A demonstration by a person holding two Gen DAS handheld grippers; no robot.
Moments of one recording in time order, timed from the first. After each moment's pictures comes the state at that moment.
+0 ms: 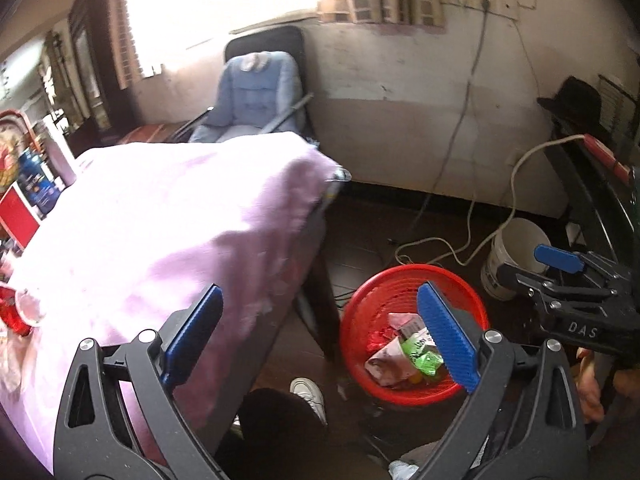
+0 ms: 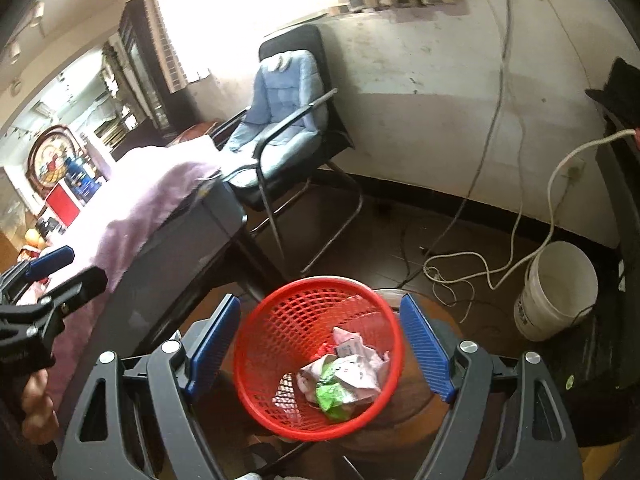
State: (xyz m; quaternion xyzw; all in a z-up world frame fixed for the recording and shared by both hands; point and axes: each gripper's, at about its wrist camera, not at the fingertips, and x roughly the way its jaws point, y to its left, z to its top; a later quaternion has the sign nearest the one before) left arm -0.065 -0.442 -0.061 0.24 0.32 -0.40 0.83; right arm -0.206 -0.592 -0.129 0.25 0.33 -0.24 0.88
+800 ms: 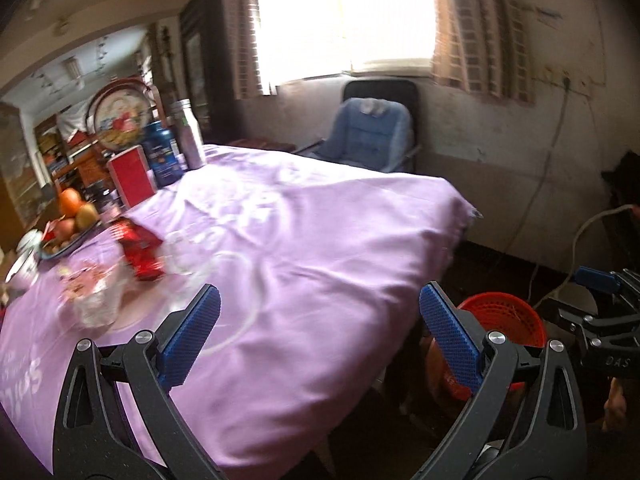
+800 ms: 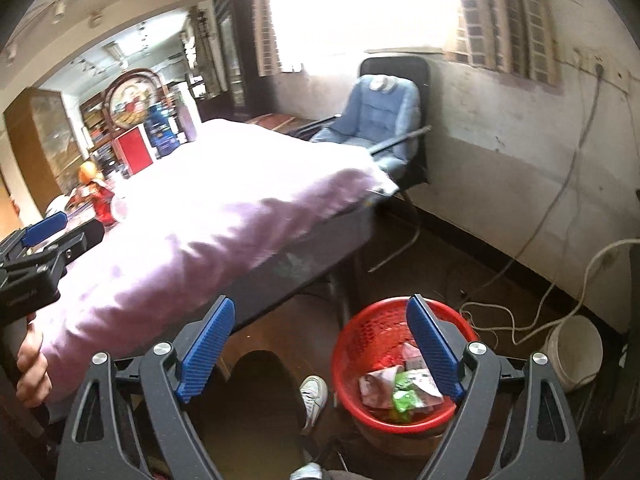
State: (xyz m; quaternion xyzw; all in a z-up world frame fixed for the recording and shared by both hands) left arm -0.050 -0.278 -0.004 0.16 0.25 -0.27 0.92; right arm -0.162 -0.463 -0.057 0.14 0.32 -0.15 0.93
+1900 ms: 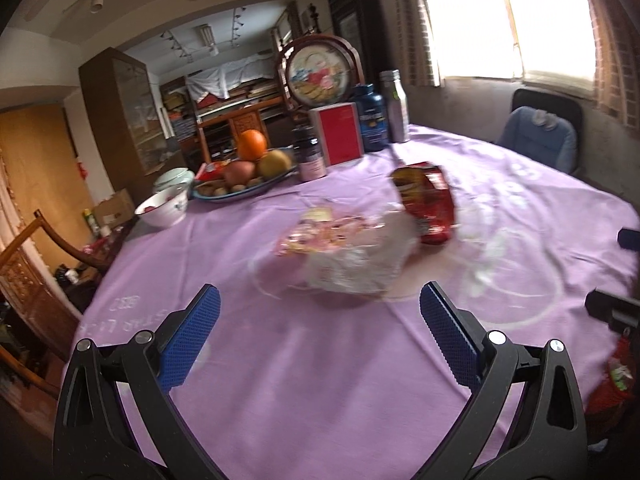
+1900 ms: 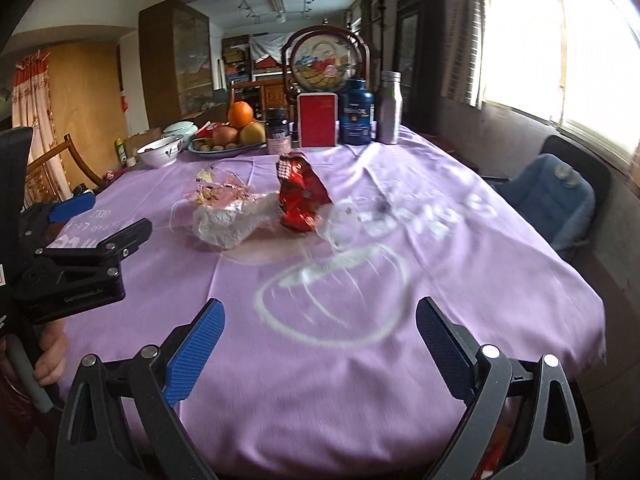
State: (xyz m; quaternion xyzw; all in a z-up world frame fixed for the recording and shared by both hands) left arm 0.035 -0.059 0.007 0.13 0.26 -0.02 0.96; right arm 0.014 -0.253 -0.007 -0.01 0.32 0.08 0.94
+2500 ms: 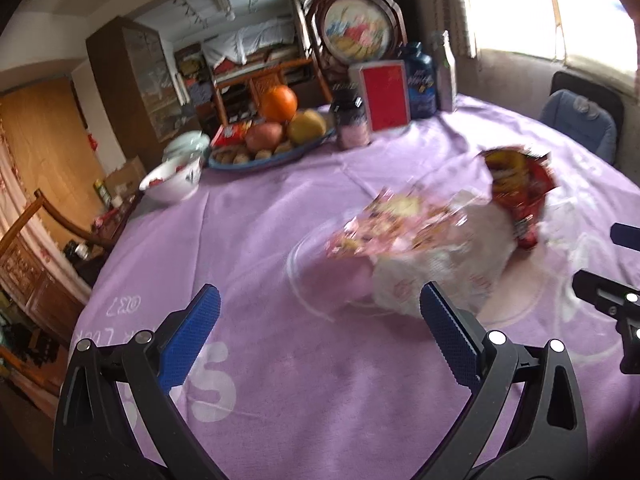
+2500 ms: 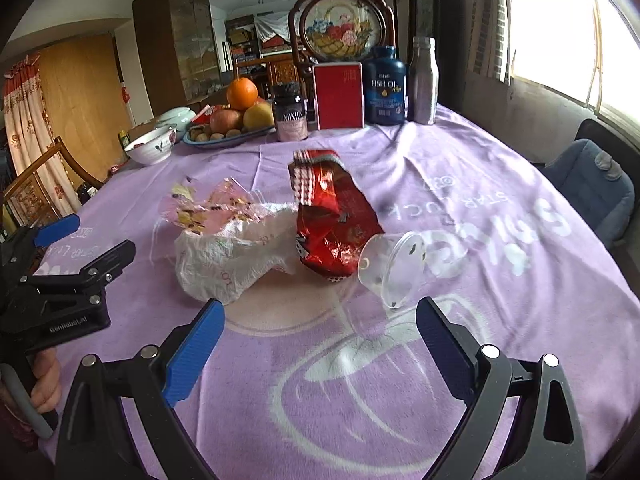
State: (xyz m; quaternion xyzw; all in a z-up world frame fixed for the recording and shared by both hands) left arm 0.125 -0.014 -0.014 0.12 0.32 0.02 0.94; right arm 0.124 -0.217 -0.040 0.01 0.37 0.09 0.92
